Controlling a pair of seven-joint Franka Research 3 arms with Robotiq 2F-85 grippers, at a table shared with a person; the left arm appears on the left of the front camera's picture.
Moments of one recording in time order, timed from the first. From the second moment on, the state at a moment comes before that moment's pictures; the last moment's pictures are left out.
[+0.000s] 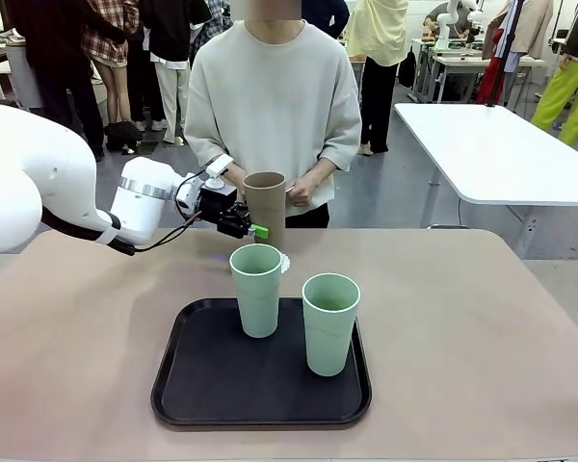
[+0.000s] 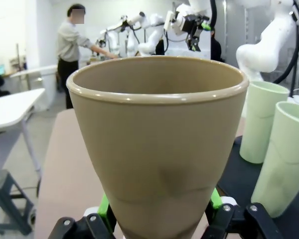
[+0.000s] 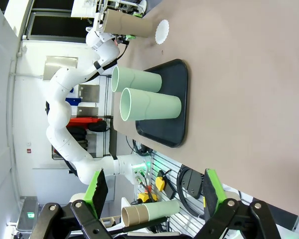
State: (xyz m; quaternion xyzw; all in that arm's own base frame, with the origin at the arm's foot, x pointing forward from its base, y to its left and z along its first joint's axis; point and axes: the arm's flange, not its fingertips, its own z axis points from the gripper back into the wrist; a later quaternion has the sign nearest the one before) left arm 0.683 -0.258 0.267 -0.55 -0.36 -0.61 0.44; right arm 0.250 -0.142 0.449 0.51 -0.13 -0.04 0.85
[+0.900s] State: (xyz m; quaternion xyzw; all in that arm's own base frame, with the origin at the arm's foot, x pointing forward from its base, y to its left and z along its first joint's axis) left arm 0.688 -0.262 0.242 -0.55 -0.34 -0.62 0.45; right arm 0.250 -0.142 0.449 0.51 -0.13 -0.04 0.85
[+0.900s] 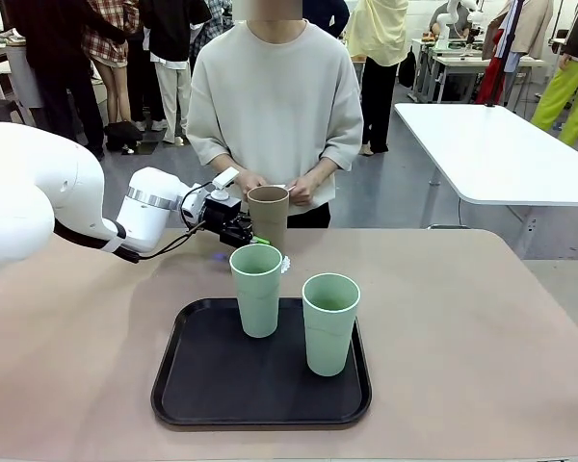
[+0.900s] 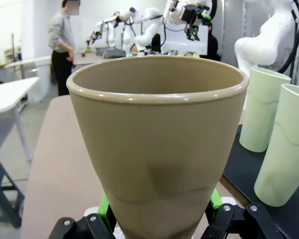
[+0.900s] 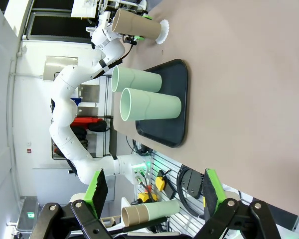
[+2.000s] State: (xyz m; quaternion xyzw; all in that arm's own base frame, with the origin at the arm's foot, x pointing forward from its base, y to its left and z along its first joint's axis) left arm 0.688 -0.264 0.227 -0.55 -0.34 -0.65 0.41; right arm 0.250 -0.142 0.449 0.51 -0.13 -0.04 0.85
